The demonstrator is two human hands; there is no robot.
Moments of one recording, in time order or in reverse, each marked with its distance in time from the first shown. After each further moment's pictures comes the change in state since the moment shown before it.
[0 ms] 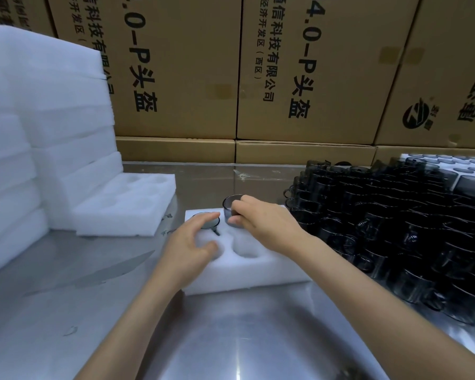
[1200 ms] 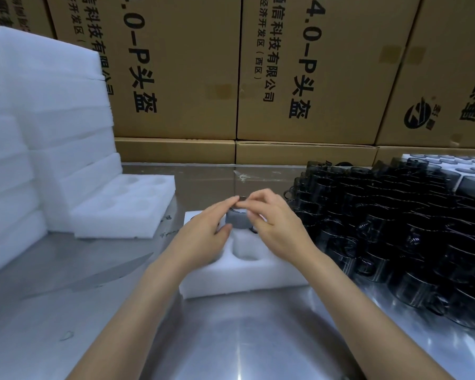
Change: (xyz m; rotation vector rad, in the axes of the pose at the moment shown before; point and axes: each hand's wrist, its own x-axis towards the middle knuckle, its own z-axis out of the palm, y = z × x) left_hand 0.034 0.010 0.009 0.311 -0.194 0.164; right_hand -0.017 0.013 0.009 0.361 0.252 0.106
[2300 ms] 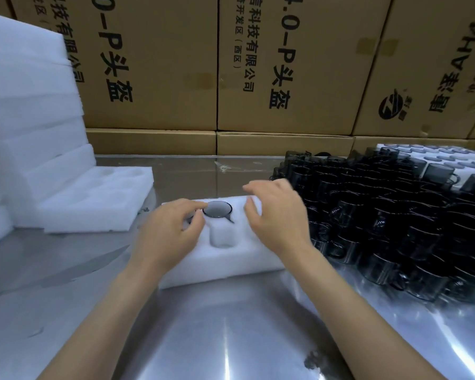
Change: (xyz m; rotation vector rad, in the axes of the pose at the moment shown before) left_hand -0.023 0.015 -0.001 0.132 0.343 0.002; right_hand -0.024 -0.007 -0.023 -0.353 0.306 0.037
